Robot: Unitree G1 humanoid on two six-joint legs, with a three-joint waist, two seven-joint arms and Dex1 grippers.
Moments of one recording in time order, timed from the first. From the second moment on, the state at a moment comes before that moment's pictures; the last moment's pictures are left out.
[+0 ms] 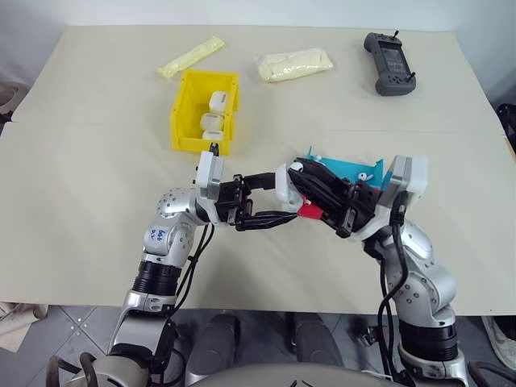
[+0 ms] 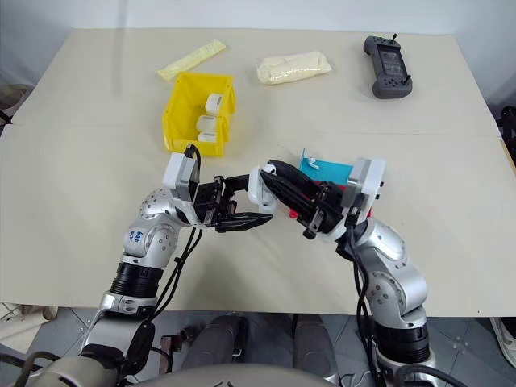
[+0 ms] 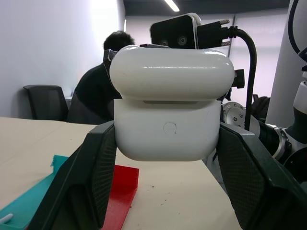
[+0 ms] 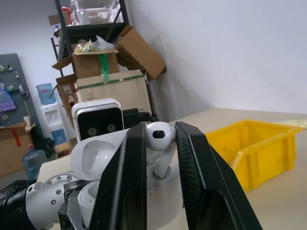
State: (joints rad) left arm -0.50 0.20 -0.06 0.10 -0.57 0.15 -1.28; right arm -0.18 -0.28 -0.01 -0.47 0.71 0.29 0.77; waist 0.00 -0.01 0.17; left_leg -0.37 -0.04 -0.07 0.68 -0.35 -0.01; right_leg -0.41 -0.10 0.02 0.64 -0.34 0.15
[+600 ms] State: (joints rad) left arm -0.51 0.17 -0.06 0.14 -0.56 0.11 -1.28; right arm -0.24 -0.37 -0.02 -0.43 0.75 0.34 0.80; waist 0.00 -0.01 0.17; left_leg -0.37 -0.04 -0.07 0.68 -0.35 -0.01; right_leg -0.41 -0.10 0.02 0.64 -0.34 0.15
